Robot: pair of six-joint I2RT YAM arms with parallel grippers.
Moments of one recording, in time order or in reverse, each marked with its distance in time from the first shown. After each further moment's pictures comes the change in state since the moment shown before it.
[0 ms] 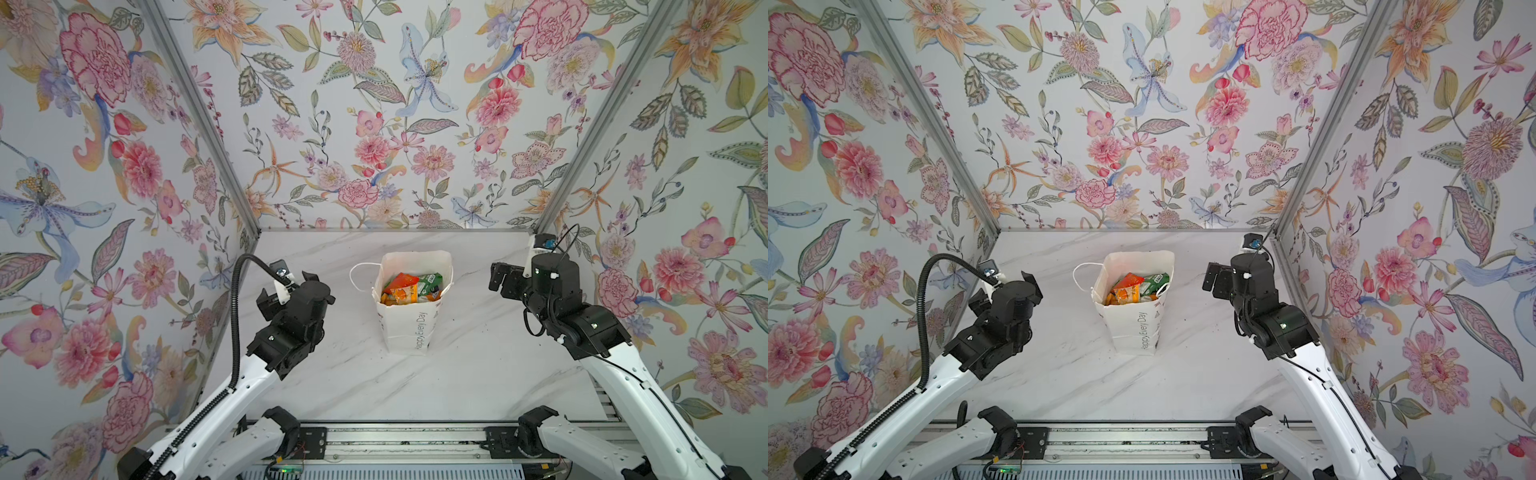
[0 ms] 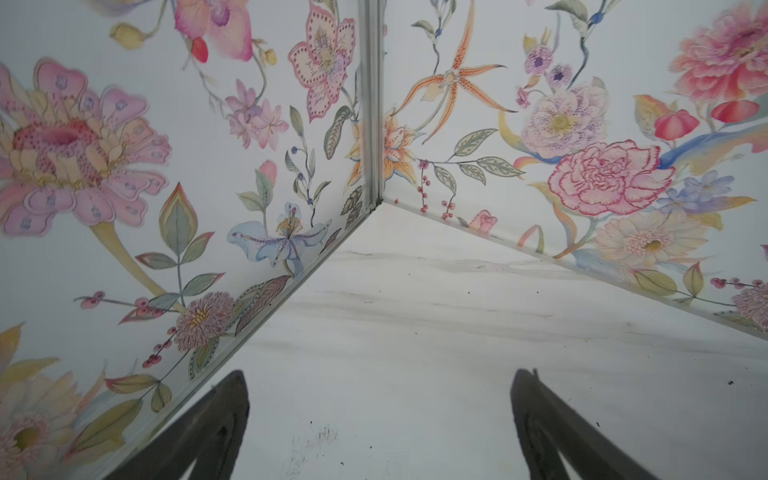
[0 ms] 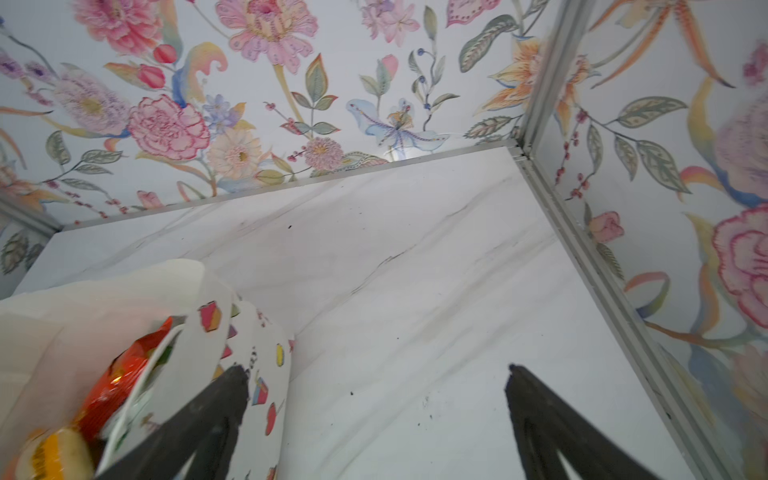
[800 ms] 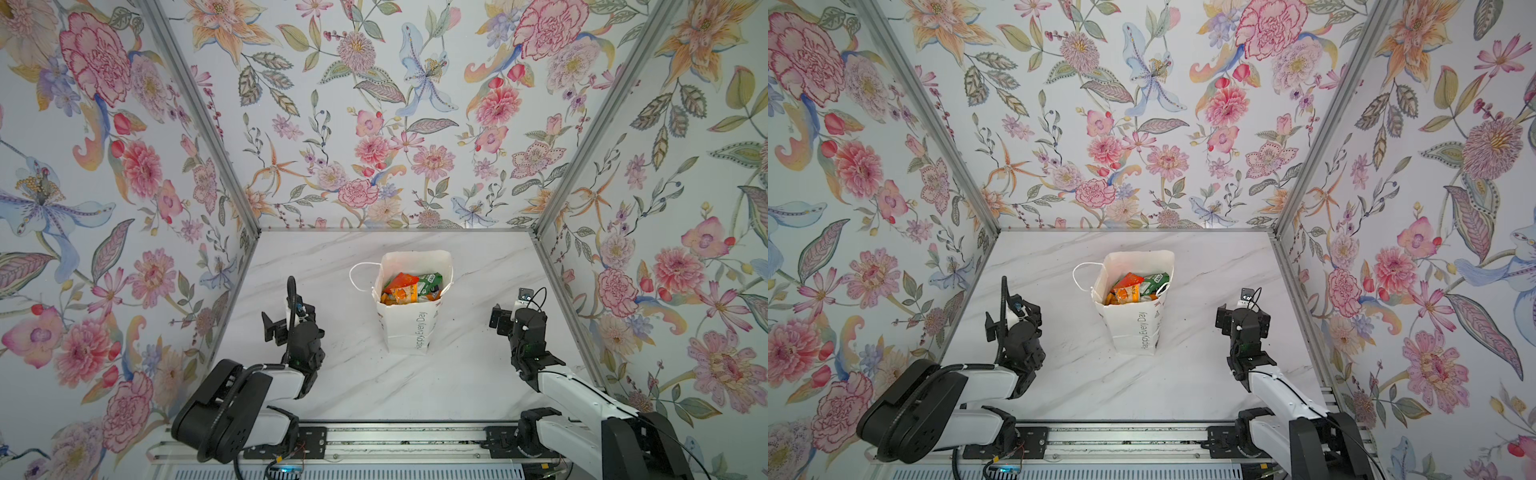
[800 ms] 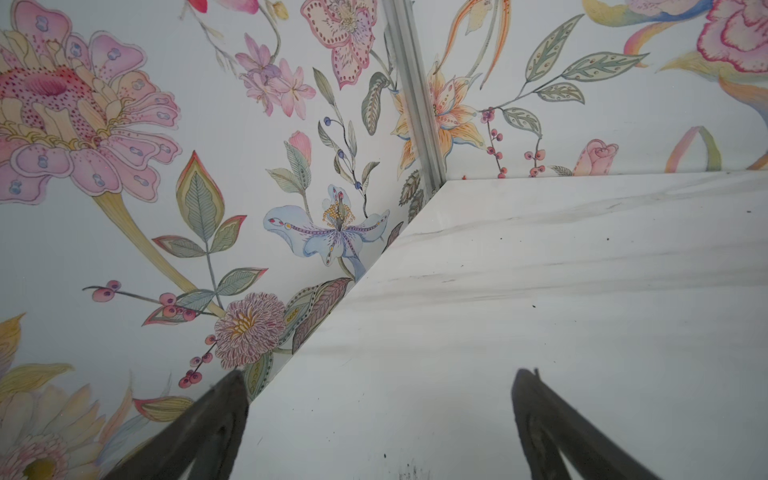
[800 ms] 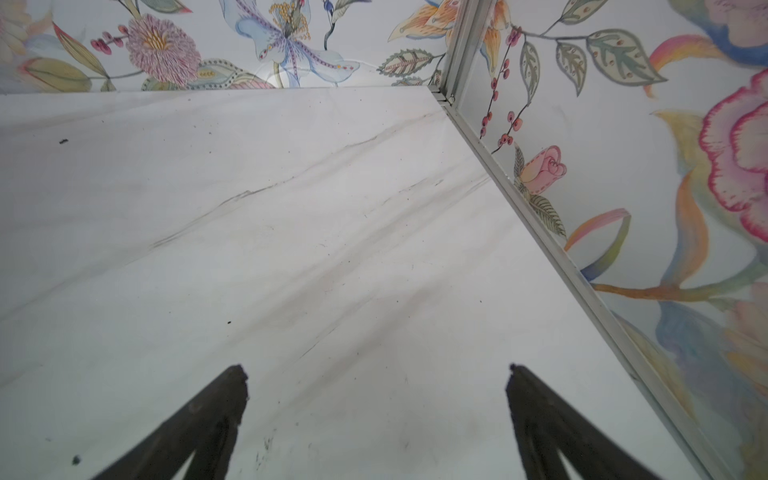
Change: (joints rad) left arm 0.183 0.531 -0.671 1.576 0.037 0.714; right arm -0.217 0.171 -0.857 1.096 -0.010 -0.304
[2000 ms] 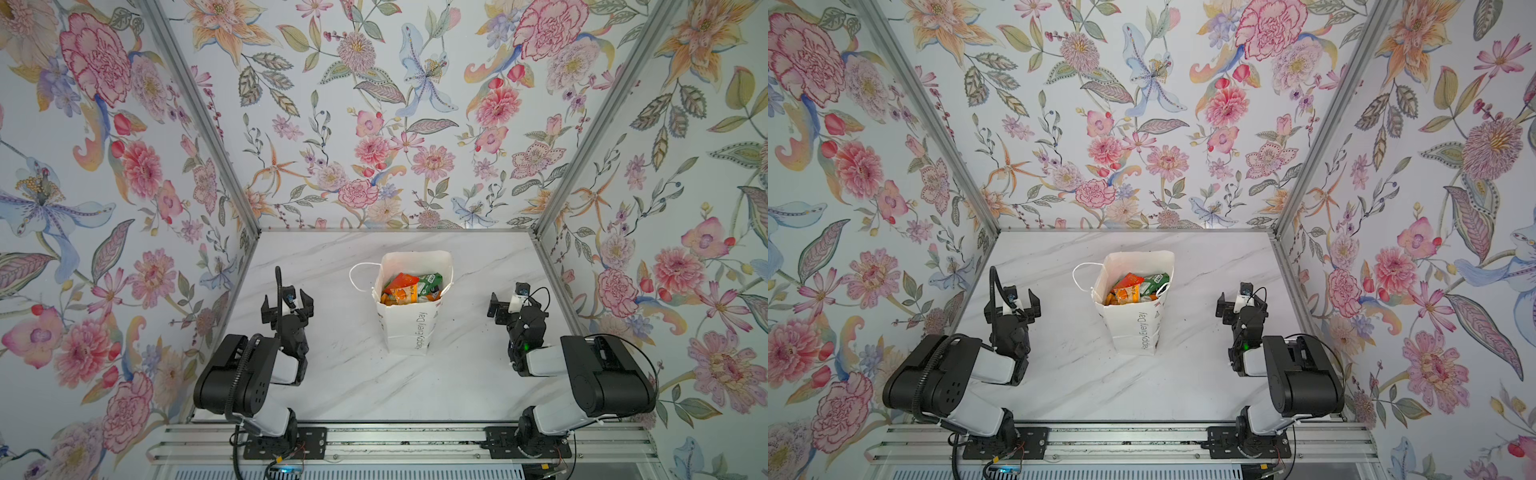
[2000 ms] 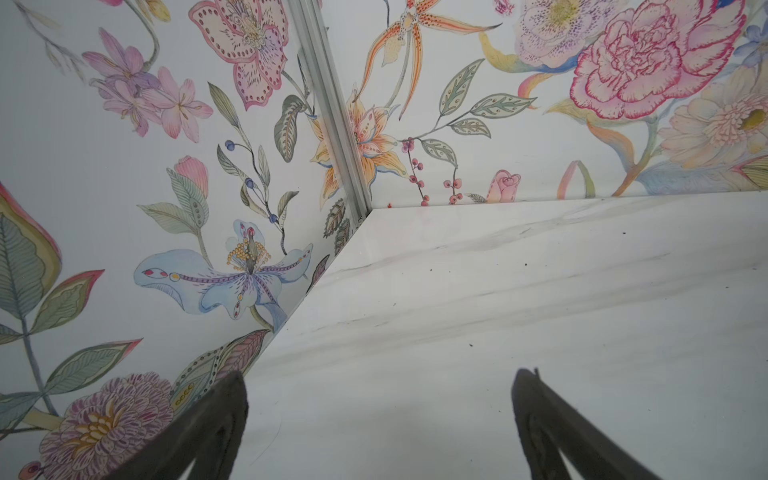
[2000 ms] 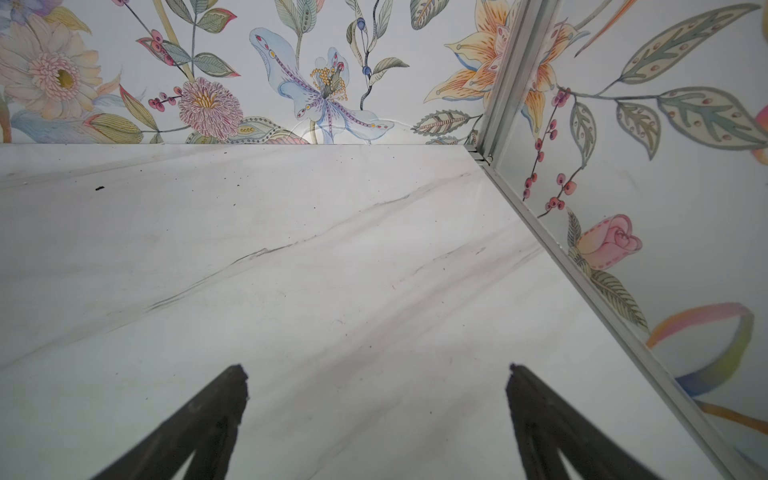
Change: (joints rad) left arm 0.259 0.147 0.079 0.132 0.513 -0.058; right arm -0.134 0.431 -0.010 0.645 -0.224 -0.091
